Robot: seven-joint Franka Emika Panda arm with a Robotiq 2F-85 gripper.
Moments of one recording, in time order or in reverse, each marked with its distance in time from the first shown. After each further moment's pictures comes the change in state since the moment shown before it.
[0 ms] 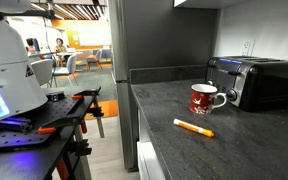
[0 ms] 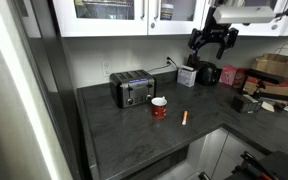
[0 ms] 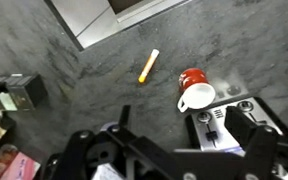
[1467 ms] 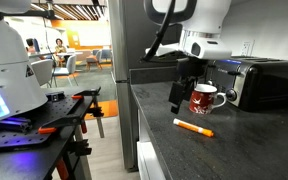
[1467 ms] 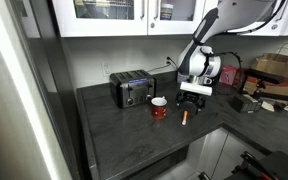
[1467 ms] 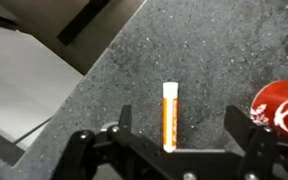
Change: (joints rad) arm -0.028 1.079 -0.132 0.422 0.340 0.283 0.018
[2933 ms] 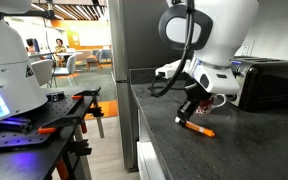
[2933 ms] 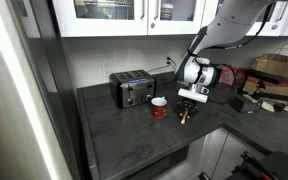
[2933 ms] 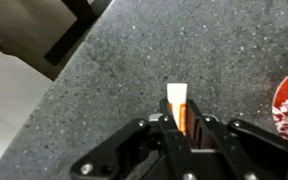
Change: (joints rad) arm -0.032 0.189 0.005 0.165 0.141 -0.067 -0.076
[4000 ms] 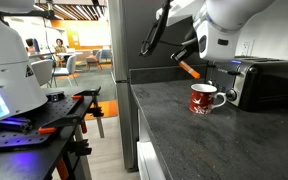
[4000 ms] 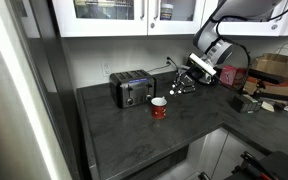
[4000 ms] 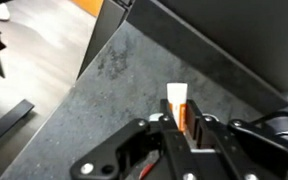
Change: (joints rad) arm -0.155 -0.172 0.018 0.076 0.499 -0.742 -0.233
